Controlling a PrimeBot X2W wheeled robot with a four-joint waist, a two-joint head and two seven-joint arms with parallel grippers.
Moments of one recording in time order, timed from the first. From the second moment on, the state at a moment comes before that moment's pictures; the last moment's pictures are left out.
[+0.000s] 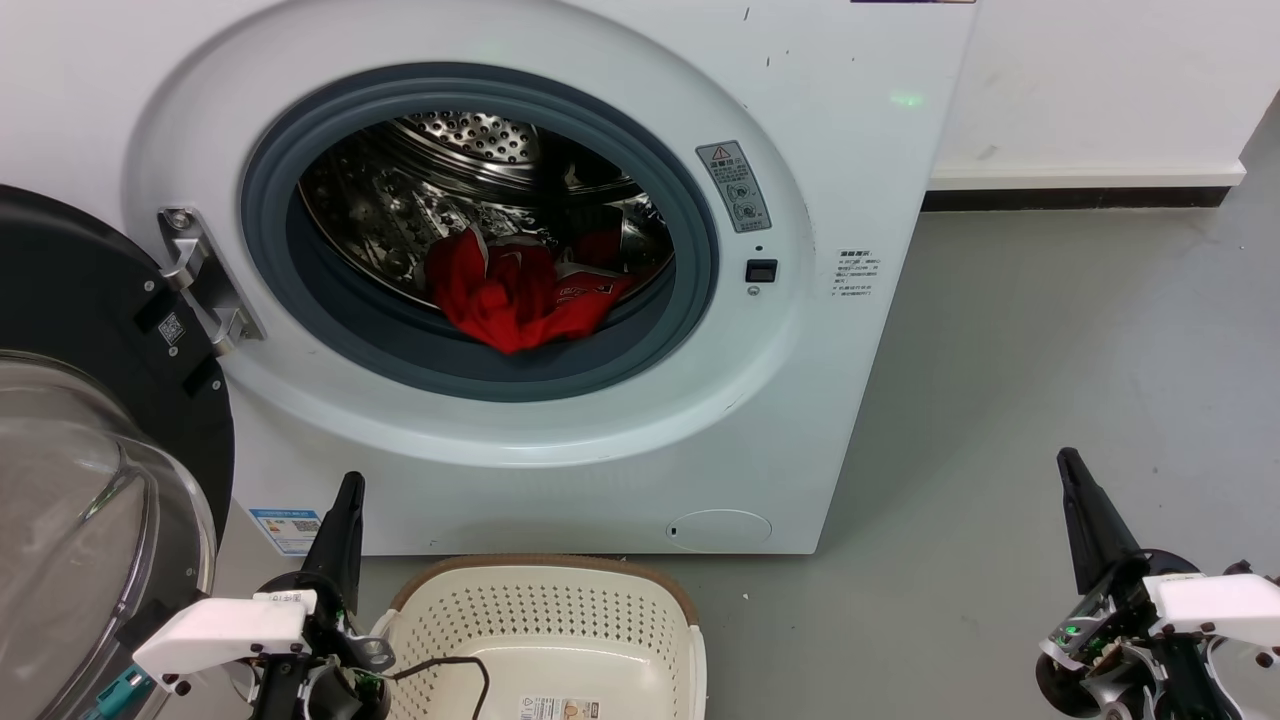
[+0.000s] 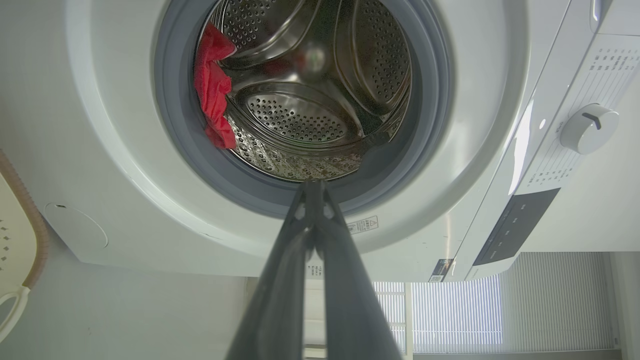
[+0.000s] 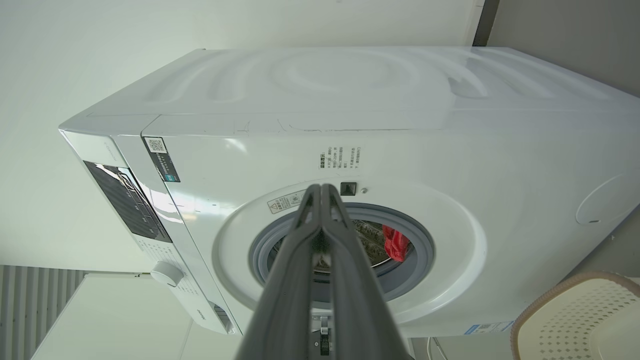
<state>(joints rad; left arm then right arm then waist) -0.11 0.05 0.11 0.25 -1.61 -0.13 0.11 -0.10 -0.05 -0.11 0.25 1.62 0.13 0.11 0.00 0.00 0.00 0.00</state>
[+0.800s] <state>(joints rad) -0.06 0.04 0.11 0.29 -1.60 -0.13 0.09 -0.05 -0.05 -0.11 0.29 1.61 0.13 0.10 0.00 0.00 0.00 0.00</state>
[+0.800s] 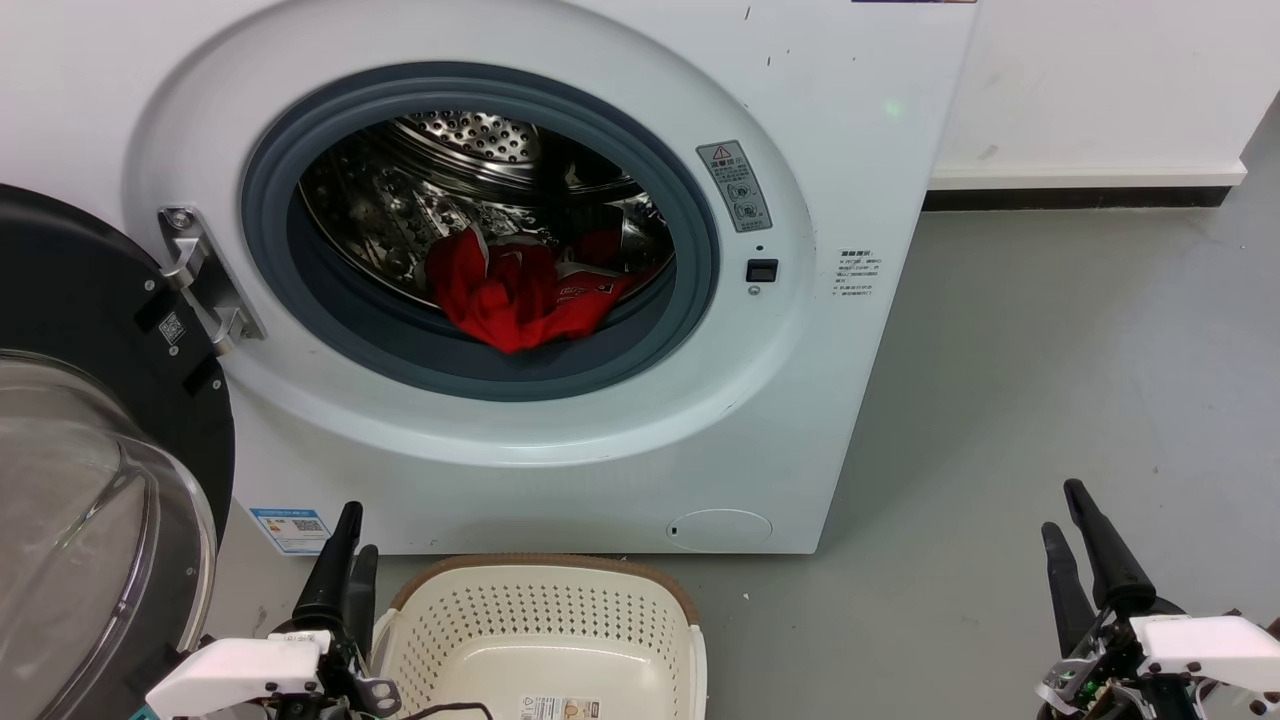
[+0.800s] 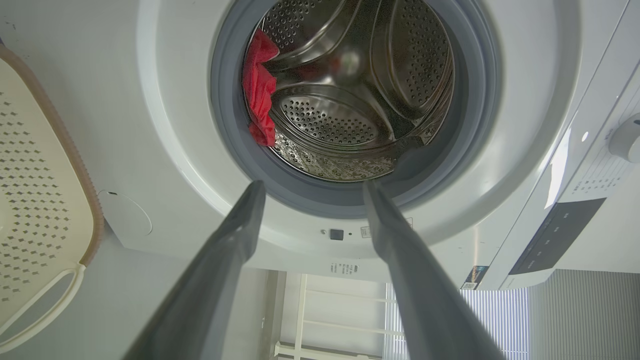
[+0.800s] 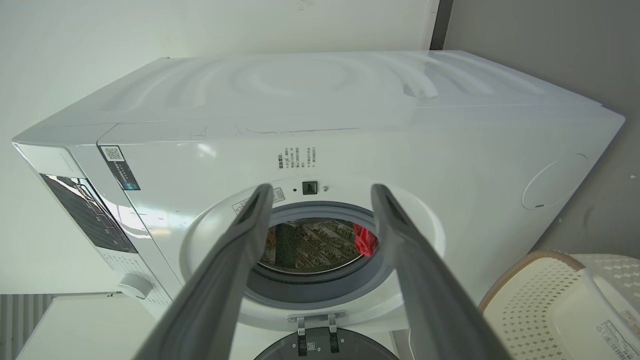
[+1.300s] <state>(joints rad) -0.05 0.05 0.10 0.21 -1.33 -0.10 0.03 -0.04 -0.05 -0.10 0.21 1.34 0.13 0.03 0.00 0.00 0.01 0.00</state>
